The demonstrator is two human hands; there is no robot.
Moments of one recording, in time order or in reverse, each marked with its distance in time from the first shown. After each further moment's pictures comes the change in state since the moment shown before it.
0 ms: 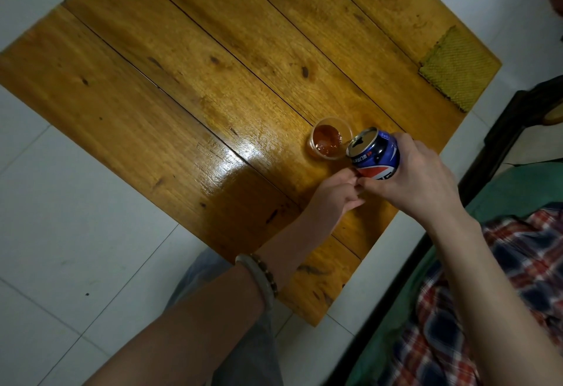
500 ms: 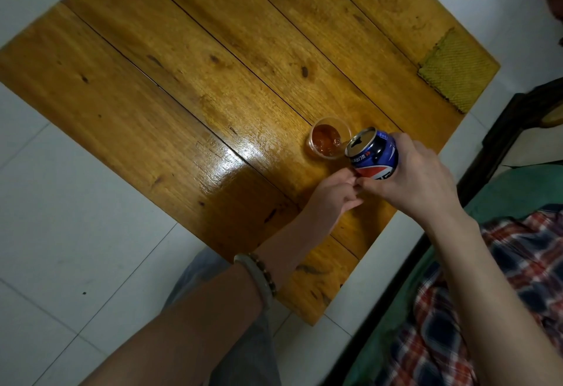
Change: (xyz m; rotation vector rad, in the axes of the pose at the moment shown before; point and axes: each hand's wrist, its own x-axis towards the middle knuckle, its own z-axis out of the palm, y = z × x) left_hand 0.005 -0.007 -0.003 0.012 -0.009 0.031; right_hand -0.002 -0.002 -0.002 -0.013 -0.013 0.002
